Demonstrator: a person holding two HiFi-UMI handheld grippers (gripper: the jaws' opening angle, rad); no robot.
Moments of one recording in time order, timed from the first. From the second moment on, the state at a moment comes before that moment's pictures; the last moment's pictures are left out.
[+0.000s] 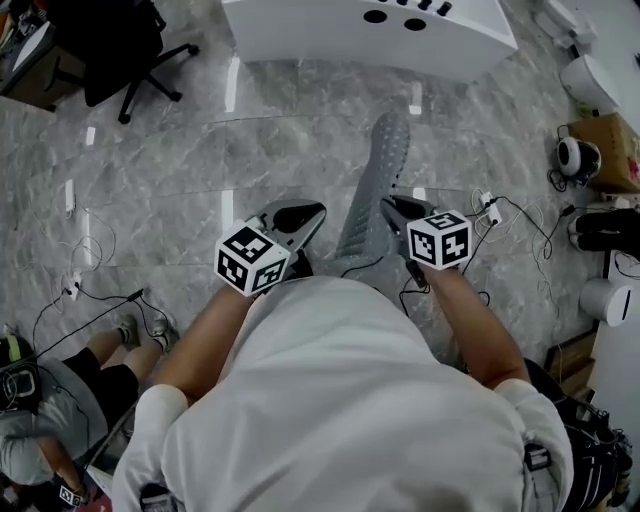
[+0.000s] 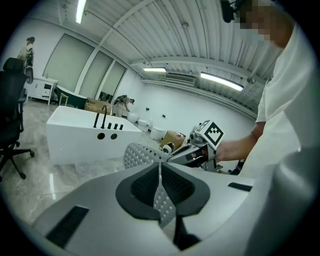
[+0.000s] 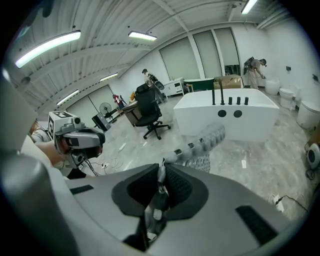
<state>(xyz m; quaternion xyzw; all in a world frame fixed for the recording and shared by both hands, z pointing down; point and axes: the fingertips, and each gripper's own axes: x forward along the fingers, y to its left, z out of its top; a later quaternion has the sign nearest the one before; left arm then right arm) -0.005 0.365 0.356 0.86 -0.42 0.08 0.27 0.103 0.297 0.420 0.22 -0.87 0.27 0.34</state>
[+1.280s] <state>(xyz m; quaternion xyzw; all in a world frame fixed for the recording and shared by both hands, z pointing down) -0.189 0.087 0.361 0.82 -0.48 0.06 0.31 -0.214 -0.030 0.434 0.12 -0.90 0.23 0.34</state>
